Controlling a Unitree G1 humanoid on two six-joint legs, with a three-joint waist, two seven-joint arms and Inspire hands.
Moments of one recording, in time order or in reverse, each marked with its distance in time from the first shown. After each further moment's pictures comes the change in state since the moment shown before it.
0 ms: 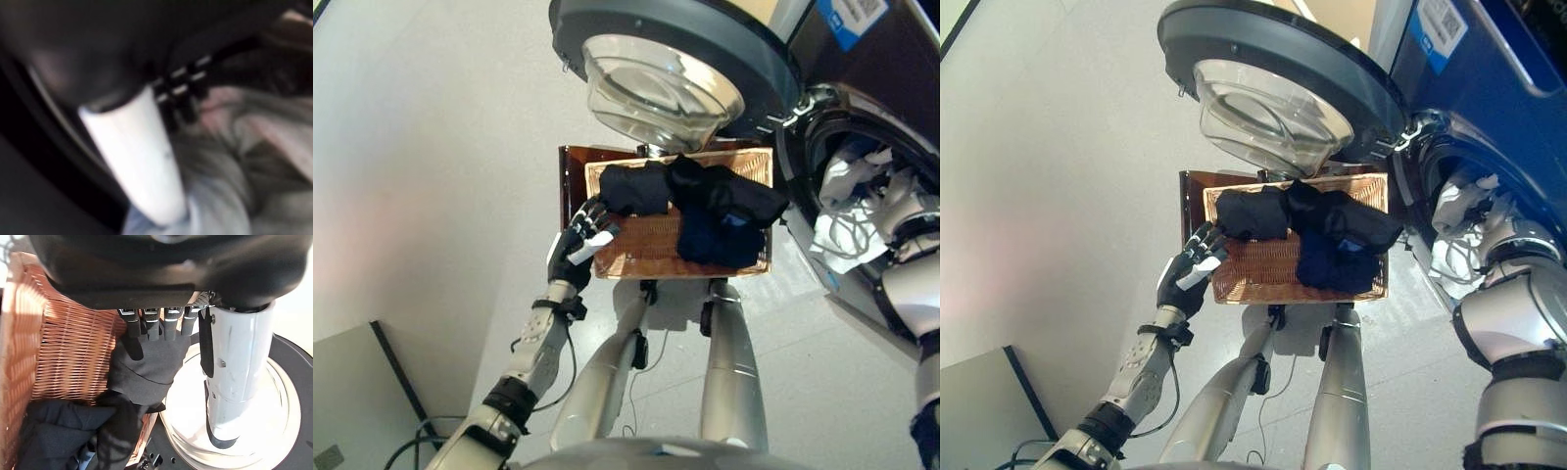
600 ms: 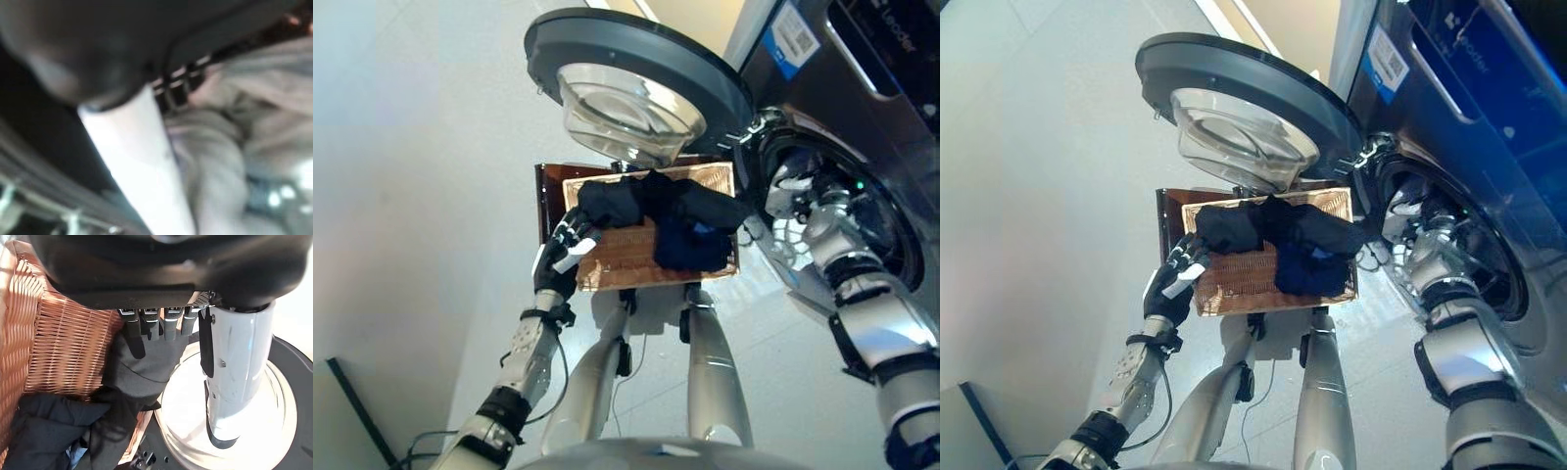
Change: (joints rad) left arm 0.045 0.000 0.085 0.045 -0.006 -0.019 0.028; right arm 0.391 0.203 -0.259 -0.431 0.086 -0.017 -0.142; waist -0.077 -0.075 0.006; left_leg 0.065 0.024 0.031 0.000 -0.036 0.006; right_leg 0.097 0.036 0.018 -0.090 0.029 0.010
